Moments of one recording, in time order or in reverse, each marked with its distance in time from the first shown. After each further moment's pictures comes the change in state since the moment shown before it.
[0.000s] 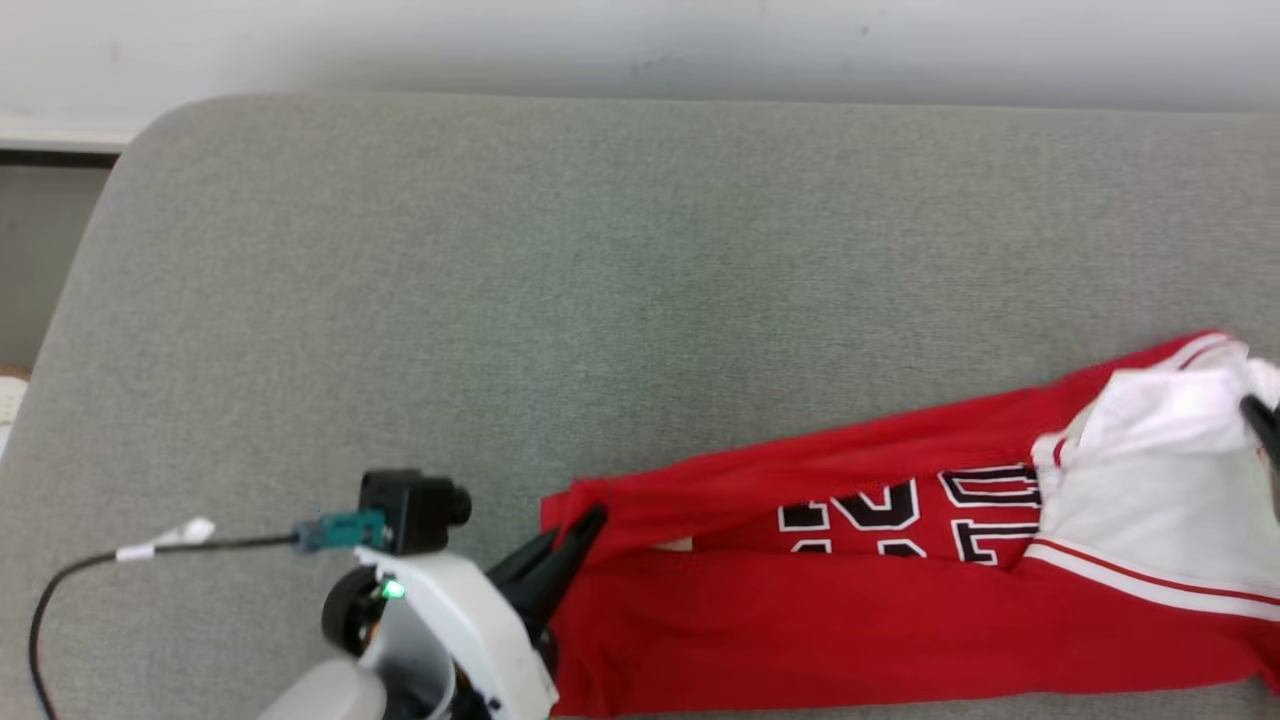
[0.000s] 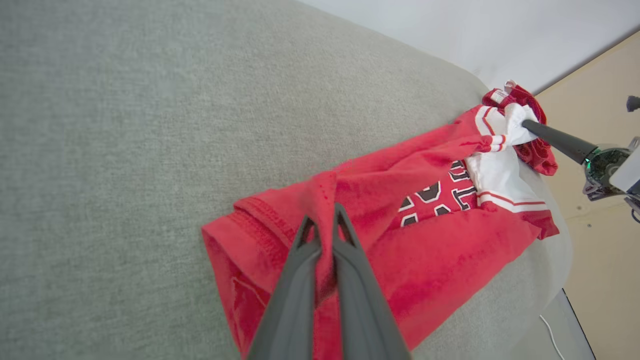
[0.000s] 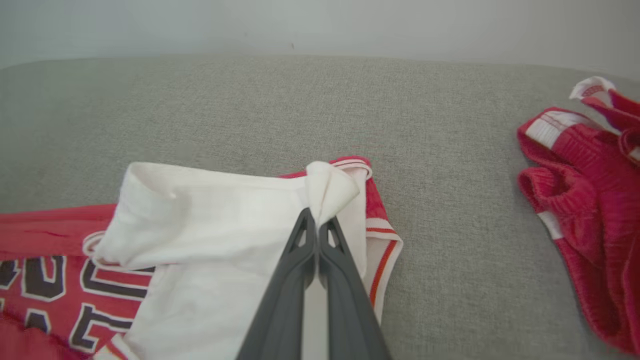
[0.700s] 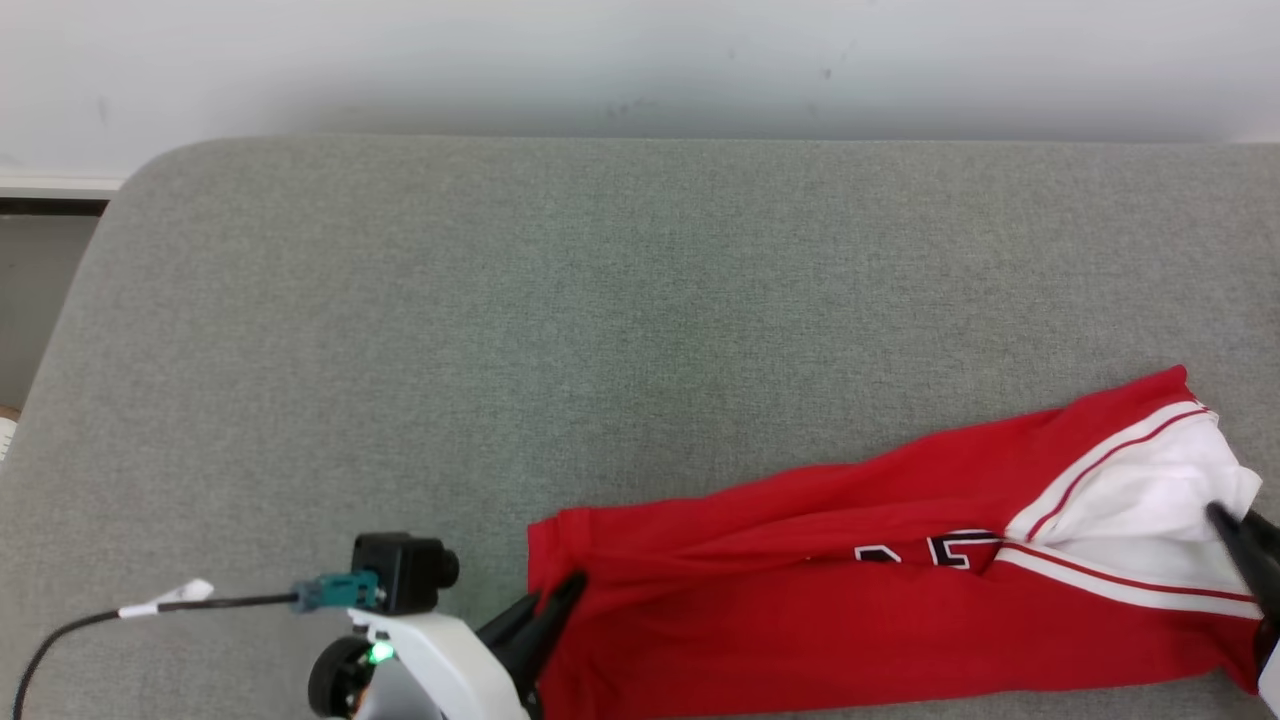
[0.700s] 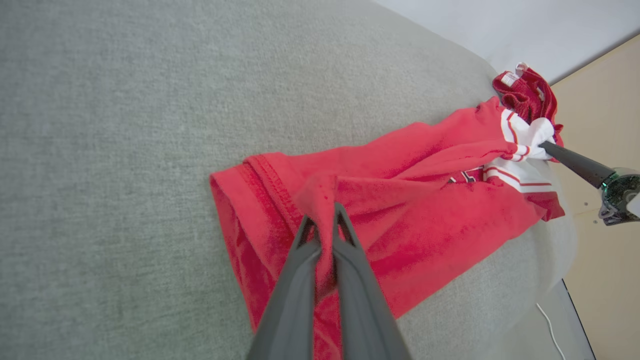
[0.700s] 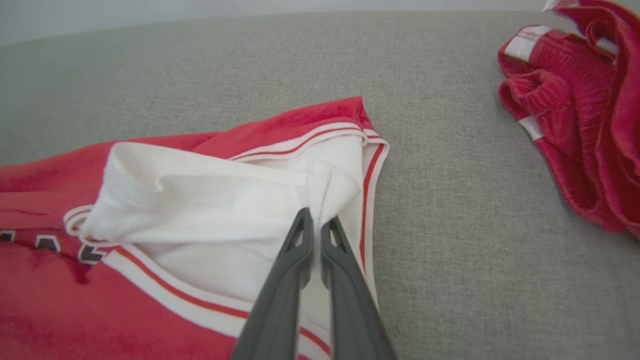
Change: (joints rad) left arm 0.093 0.025 -0.012 0.003 -0.011 0.033 -0.025; right arm 0.156 0.034 -0.008 -0.001 -0.016 0.000 -0.059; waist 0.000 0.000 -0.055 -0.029
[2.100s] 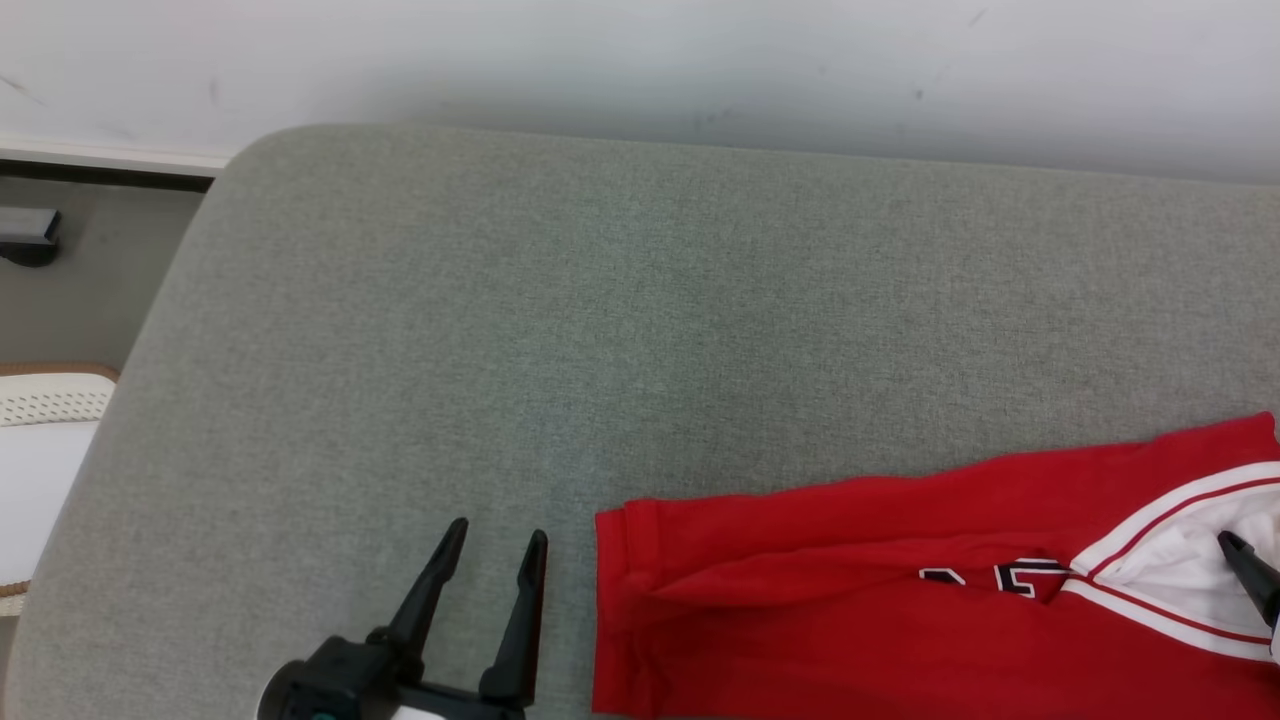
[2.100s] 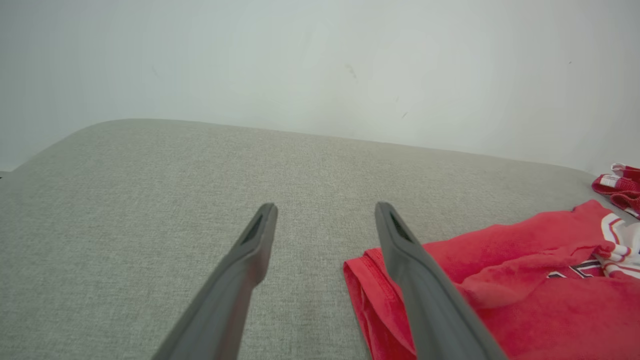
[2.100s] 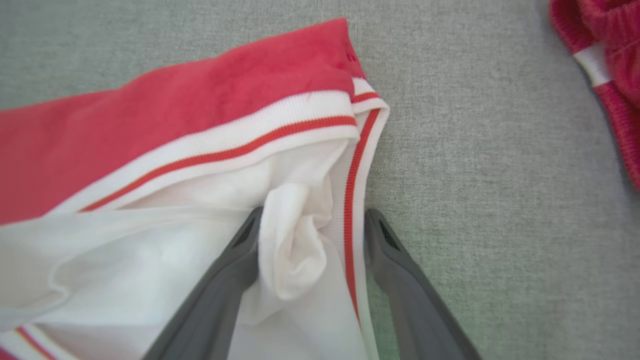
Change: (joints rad) left arm 0.221 -0.270 0.293 0.052 0.594 -0.024 -0.411; right arm -0.129 0.135 -0.146 0.249 -0.201 0.000 0.314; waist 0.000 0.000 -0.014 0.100
